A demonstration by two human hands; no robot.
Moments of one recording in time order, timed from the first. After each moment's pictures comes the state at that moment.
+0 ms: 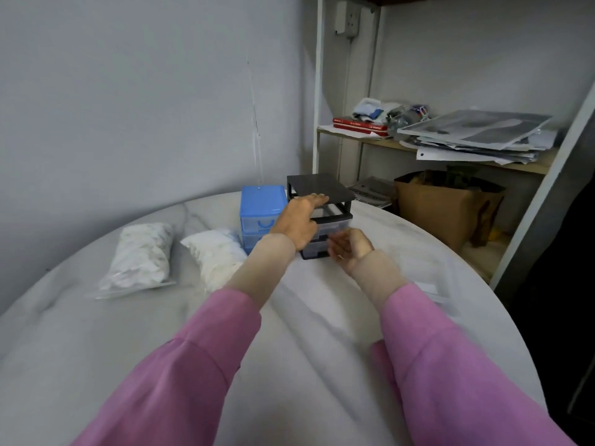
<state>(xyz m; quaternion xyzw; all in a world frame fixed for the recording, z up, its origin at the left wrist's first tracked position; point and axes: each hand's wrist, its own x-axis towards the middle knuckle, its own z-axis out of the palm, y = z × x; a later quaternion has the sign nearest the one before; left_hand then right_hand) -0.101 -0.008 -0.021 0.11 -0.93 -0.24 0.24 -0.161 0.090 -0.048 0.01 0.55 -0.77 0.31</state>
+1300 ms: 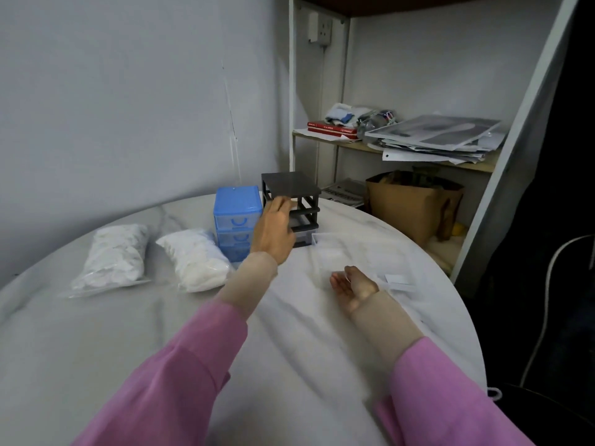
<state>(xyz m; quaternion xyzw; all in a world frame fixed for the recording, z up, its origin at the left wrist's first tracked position) -0.100 0.017 -0.047 0.15 -0.91 -0.19 0.35 -0.125 0.171 -0.074 0.14 0.47 -0.83 0.27</state>
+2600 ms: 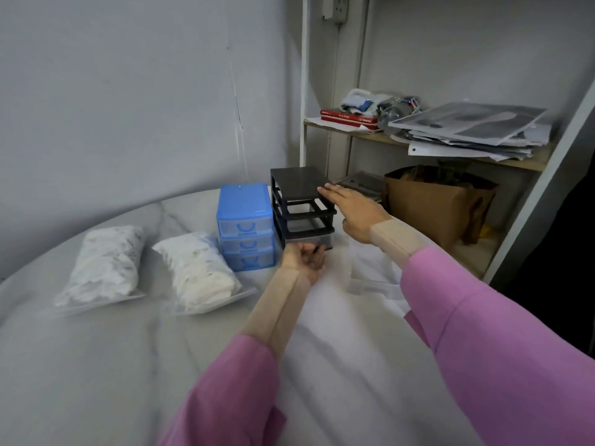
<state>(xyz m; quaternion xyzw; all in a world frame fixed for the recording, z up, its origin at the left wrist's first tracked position) -0.133 0.031 -0.067 0.34 -0.27 -0.88 0.18 -0.220 0.108 -0.003 -0.49 0.86 -0.09 -0.05</state>
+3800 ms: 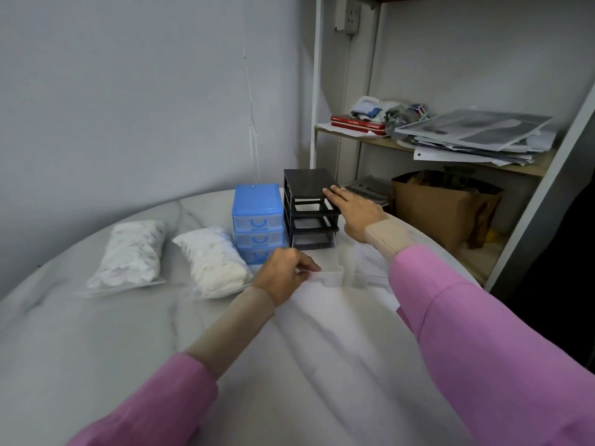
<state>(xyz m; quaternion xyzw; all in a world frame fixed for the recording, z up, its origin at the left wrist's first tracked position) -0.060 0.011 -0.076 0.12 -0.94 -0.25 0.19 -0.210 0.104 -0.006 -0.47 0.88 -0.03 -0.08</state>
